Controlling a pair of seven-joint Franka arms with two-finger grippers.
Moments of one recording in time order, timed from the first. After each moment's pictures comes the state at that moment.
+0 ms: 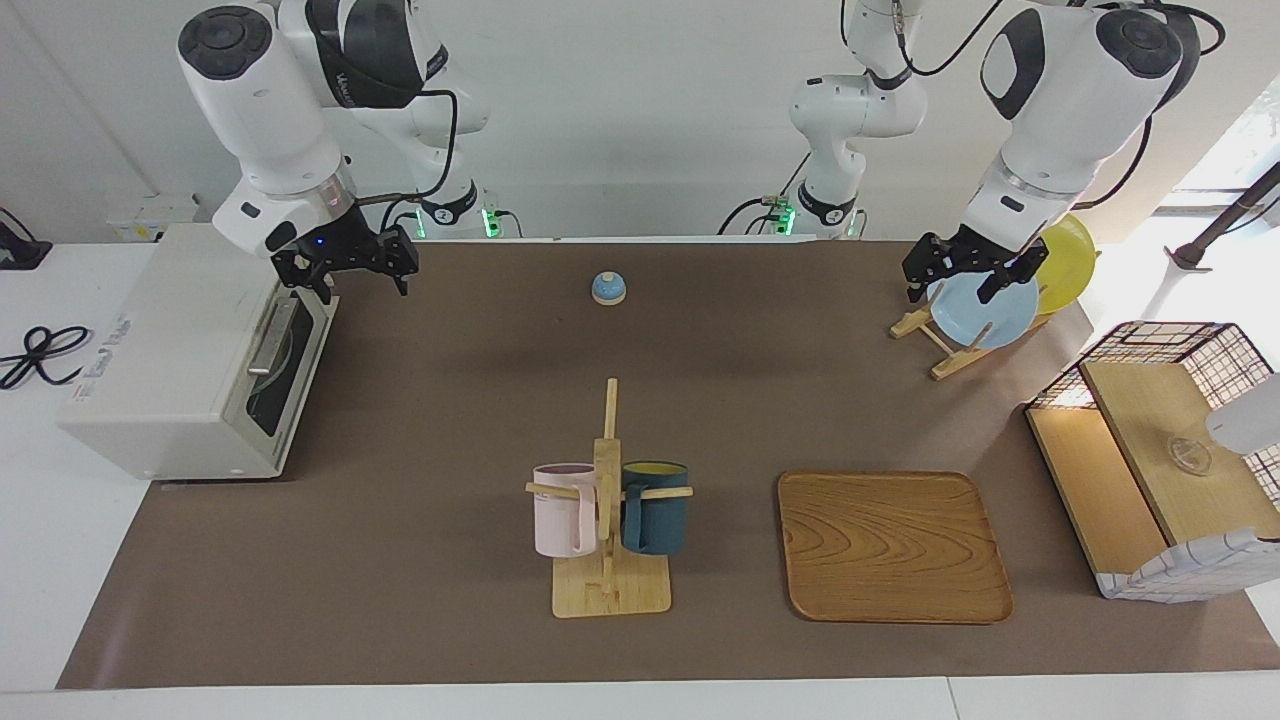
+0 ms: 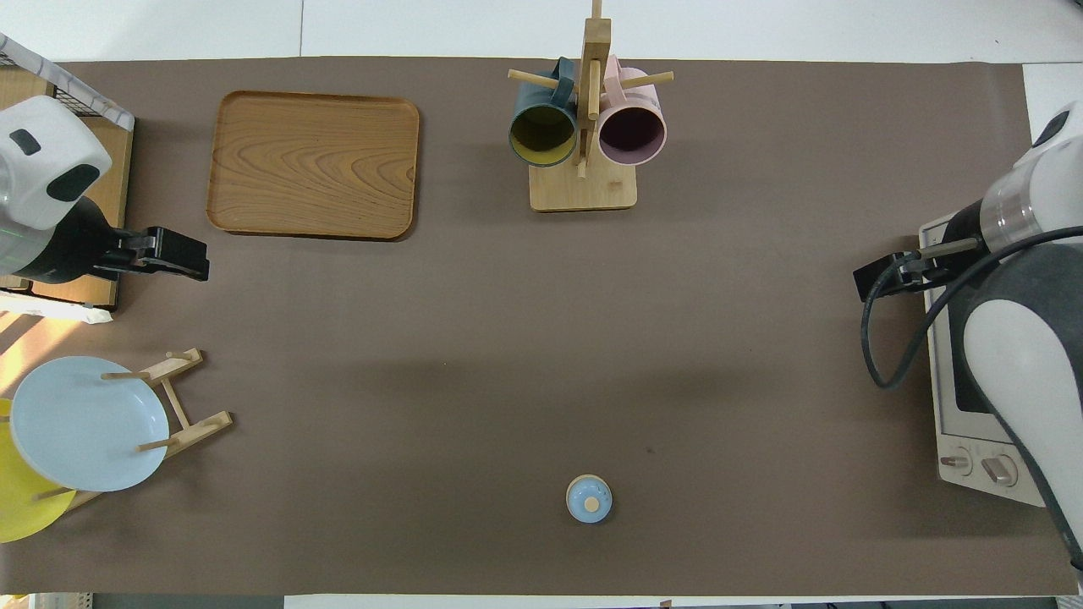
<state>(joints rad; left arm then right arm) -0.12 -0.02 -0.02 -1.69 -0.03 1.65 -0.05 -0.06 -0.02 0.15 -1.72 -0.03 1.61 -0.06</state>
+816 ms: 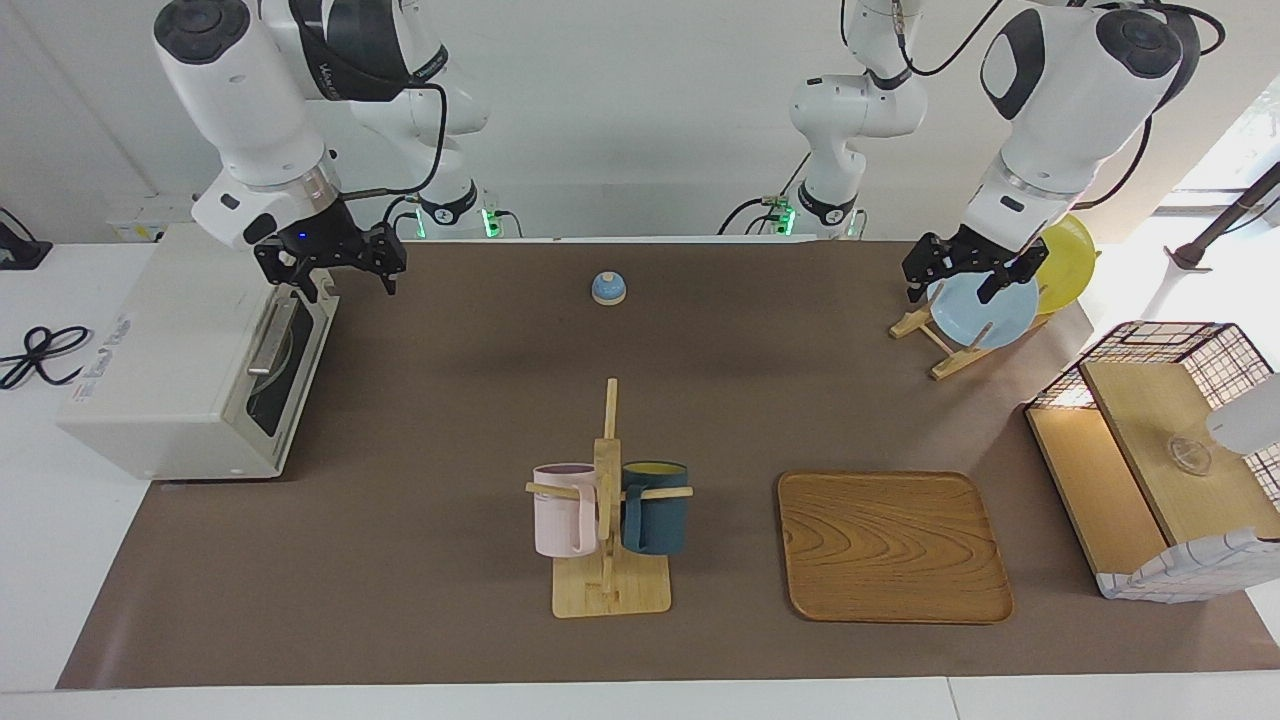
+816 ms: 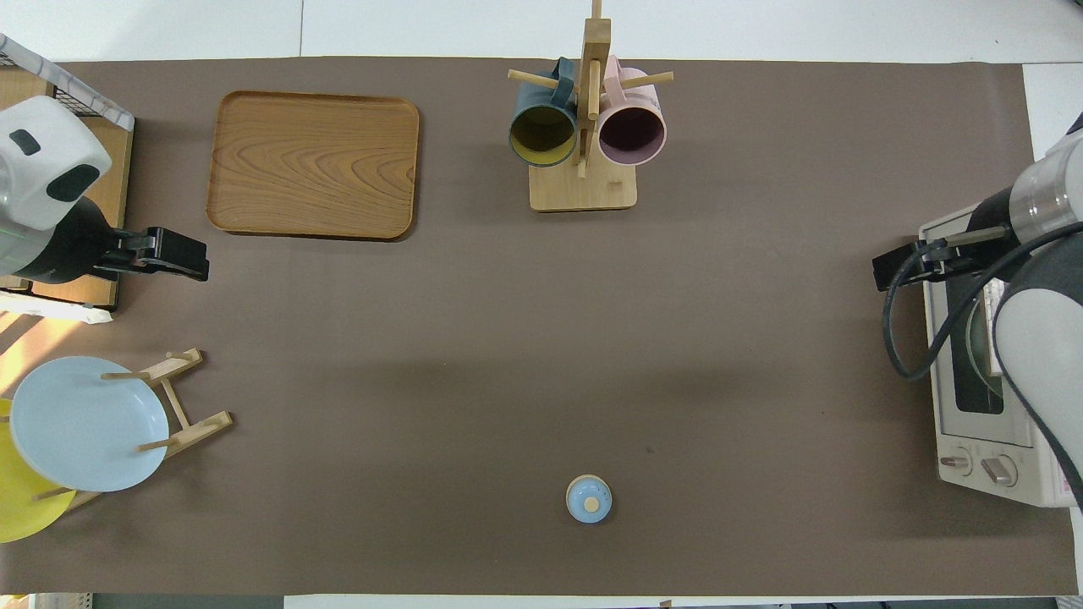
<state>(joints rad) -0.12 -0.02 -0.02 -1.69 -0.03 1.65 -0.05 -0.06 -0.01 0.12 -1.67 -0.03 1.59 -0.06</state>
